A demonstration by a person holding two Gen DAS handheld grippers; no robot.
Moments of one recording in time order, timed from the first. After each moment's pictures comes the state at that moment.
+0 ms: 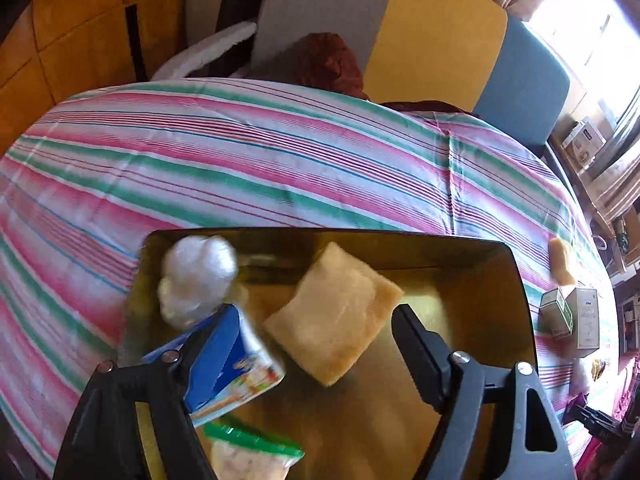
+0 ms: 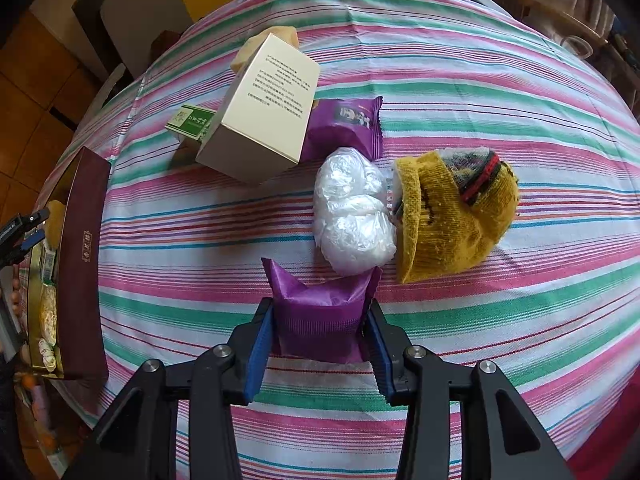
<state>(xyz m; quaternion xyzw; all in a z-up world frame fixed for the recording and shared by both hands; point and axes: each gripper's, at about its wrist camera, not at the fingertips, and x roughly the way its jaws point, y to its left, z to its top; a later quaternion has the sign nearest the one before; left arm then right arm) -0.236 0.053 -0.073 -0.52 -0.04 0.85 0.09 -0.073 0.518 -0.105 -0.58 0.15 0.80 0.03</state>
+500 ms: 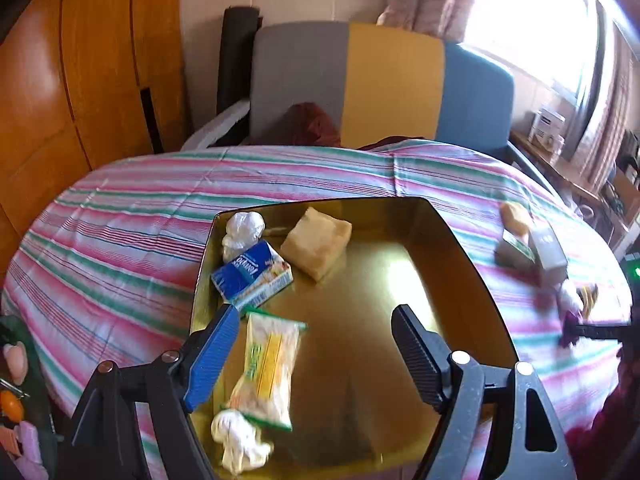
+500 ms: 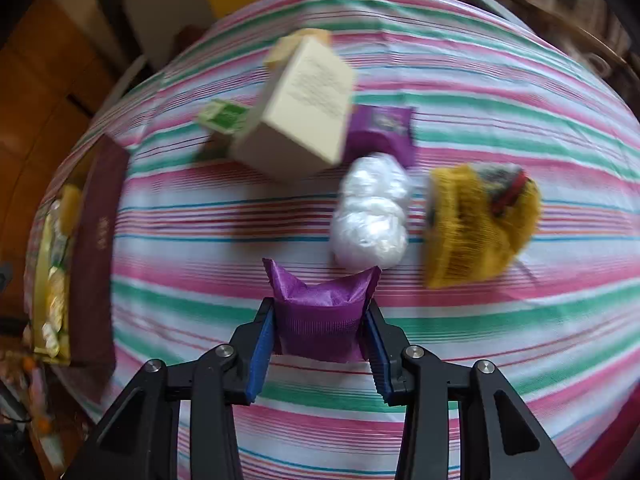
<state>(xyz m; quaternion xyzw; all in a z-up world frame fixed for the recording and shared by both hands) -0.072 0.045 -0.018 -0.39 0.03 0.91 0.11 -0.075 0.490 -0.099 -0.57 0.12 0.81 -0.04</state>
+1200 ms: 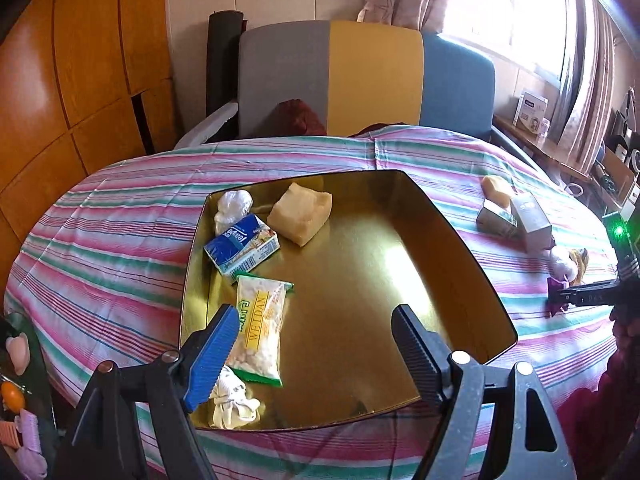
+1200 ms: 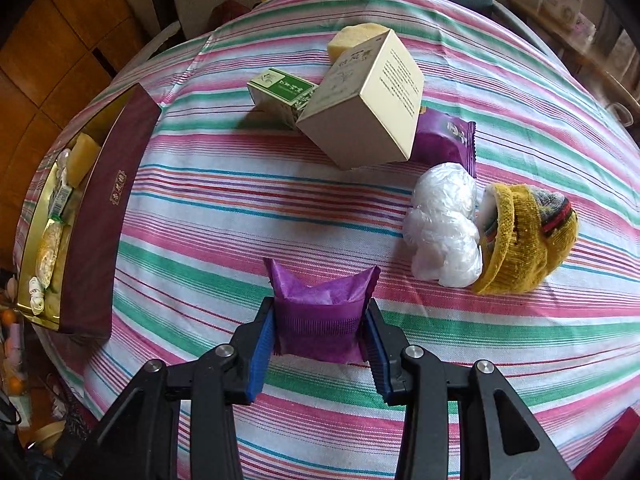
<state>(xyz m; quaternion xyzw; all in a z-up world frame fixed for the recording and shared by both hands) -0.030 0.051 -0.029 -0.39 0.05 0.91 0.12 -0.068 0.455 -0.097 -0.58 0.06 0.81 -0.03</state>
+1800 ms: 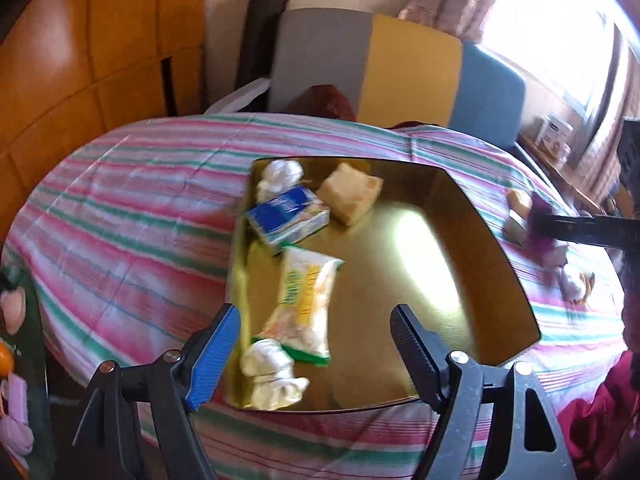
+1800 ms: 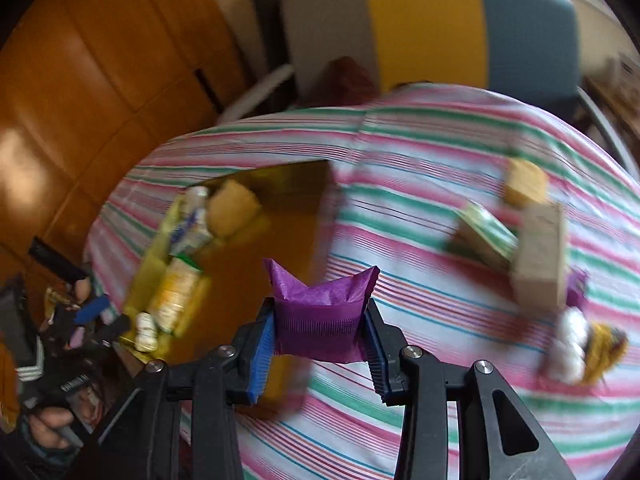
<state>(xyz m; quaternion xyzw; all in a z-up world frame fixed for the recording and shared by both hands) -0.036 -0.009 -0.043 -0.42 -0.02 0.90 0.09 -0.105 0.292 -0.001 -0.47 0.06 0.86 -0.19</state>
